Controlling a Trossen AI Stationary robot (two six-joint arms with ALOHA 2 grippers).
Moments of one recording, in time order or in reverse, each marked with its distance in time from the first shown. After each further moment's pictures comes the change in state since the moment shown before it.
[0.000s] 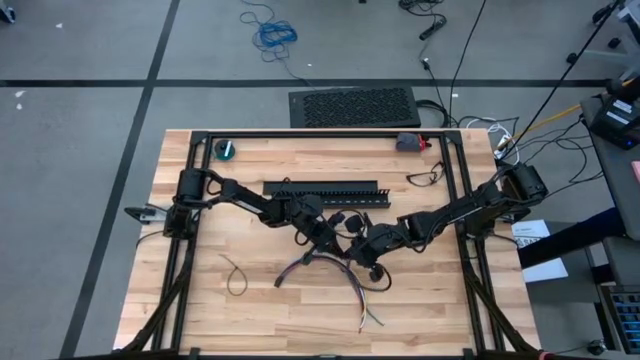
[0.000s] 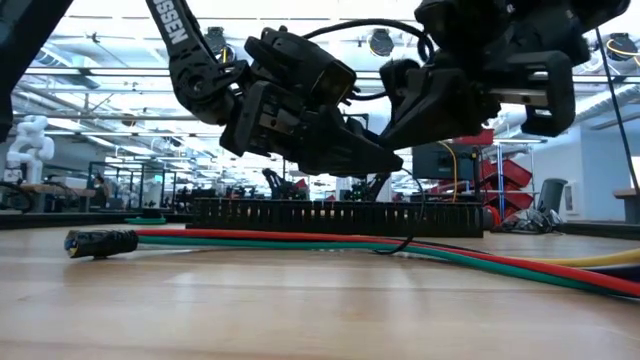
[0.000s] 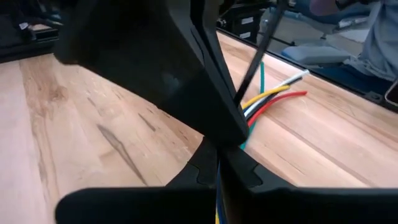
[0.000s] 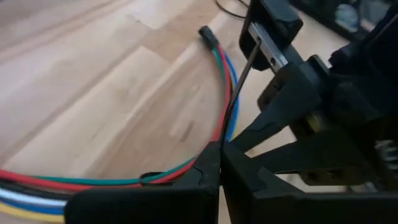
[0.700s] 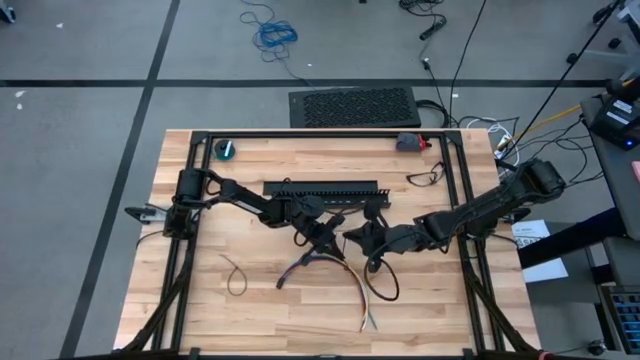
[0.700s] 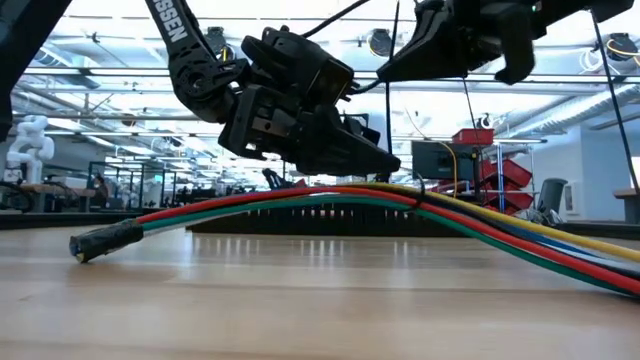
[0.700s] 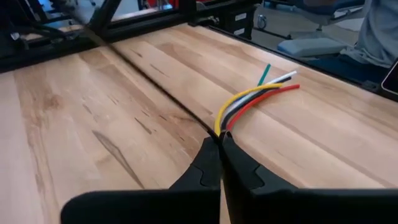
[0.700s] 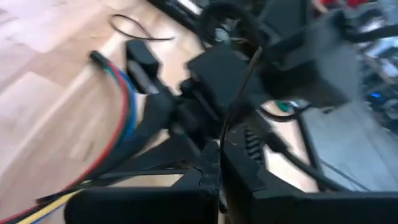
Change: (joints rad) left arm -0.007 0.006 0.002 -0.033 0.012 0.055; right arm 0.083 -0.179 0.002 -0.028 0.443 -0.027
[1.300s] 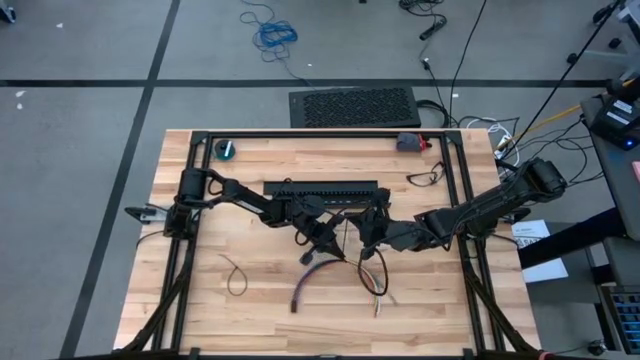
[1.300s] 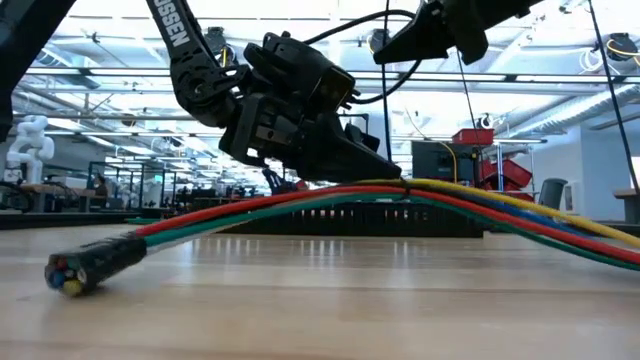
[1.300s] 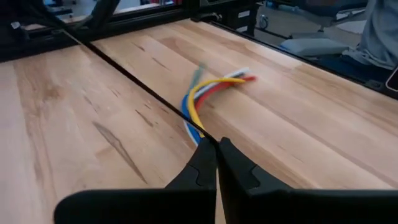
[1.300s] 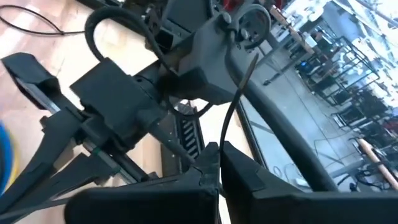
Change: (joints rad) left arm -0.006 0.027 0.000 0.016 -0.007 -0.002; right arm -0.005 -0.013 0.077 -0.049 0.249 0.032
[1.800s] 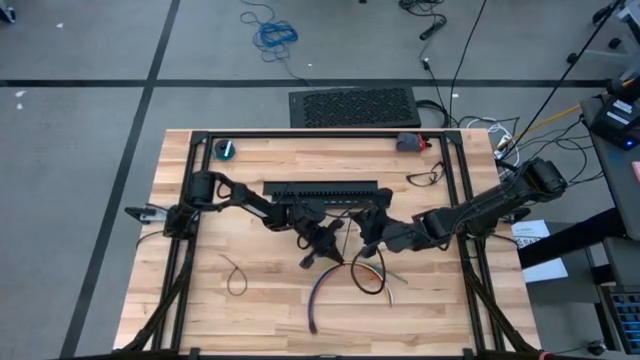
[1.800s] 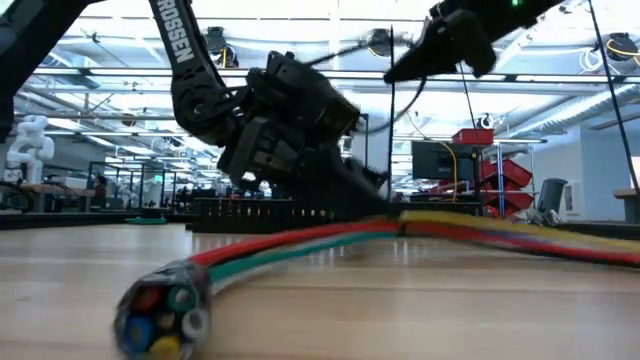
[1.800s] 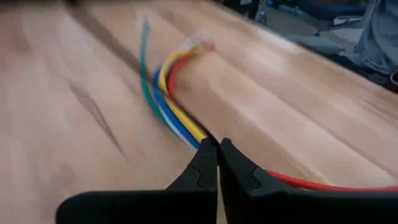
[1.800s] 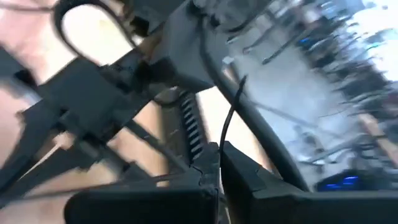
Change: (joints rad) left arm -0.009 0.062 -0.003 0.025 0.000 -0.104; right arm -0.007 -0.001 0.004 -0.160 -0.029 0.152
